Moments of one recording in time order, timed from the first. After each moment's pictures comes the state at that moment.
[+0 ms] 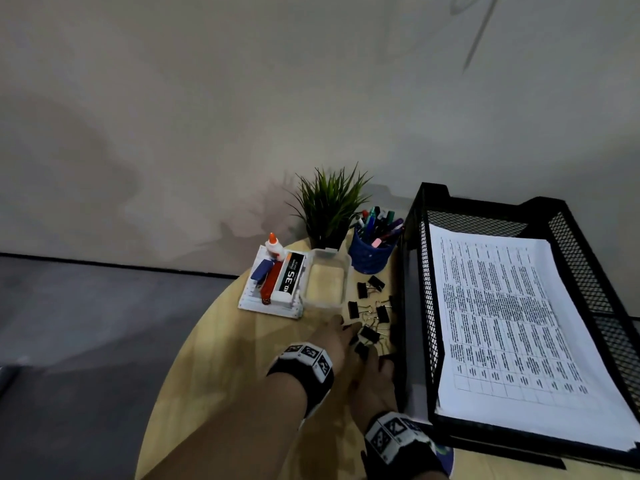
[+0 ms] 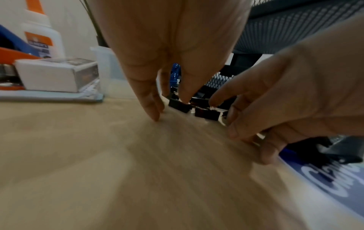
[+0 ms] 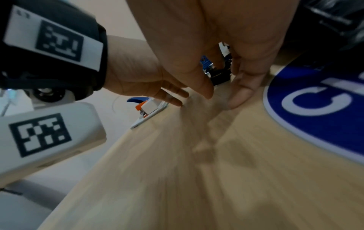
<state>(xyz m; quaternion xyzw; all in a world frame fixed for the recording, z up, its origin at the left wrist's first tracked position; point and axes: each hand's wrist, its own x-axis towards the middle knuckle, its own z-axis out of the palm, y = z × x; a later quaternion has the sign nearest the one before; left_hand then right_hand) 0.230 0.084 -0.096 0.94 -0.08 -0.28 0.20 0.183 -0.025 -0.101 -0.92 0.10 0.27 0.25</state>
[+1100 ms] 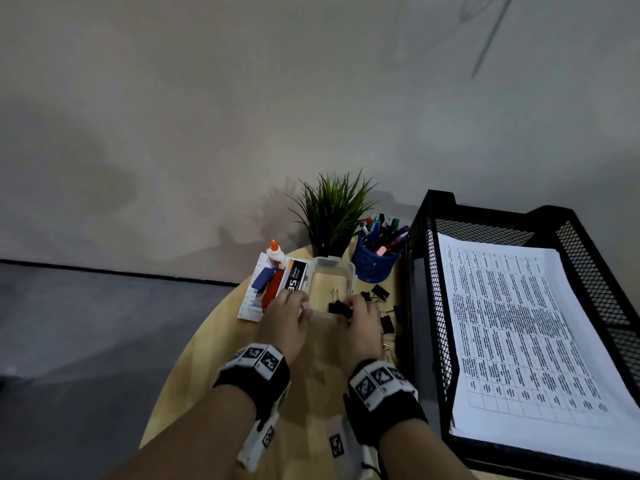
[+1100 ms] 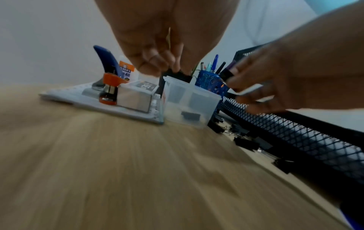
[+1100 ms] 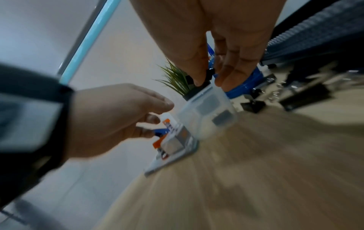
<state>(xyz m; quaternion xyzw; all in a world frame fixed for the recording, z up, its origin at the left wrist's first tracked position) 0.242 0.151 -0.074 0.94 0.09 -0.01 0.33 0.248 0.020 -0.055 -0.92 0.05 0.11 0.37</state>
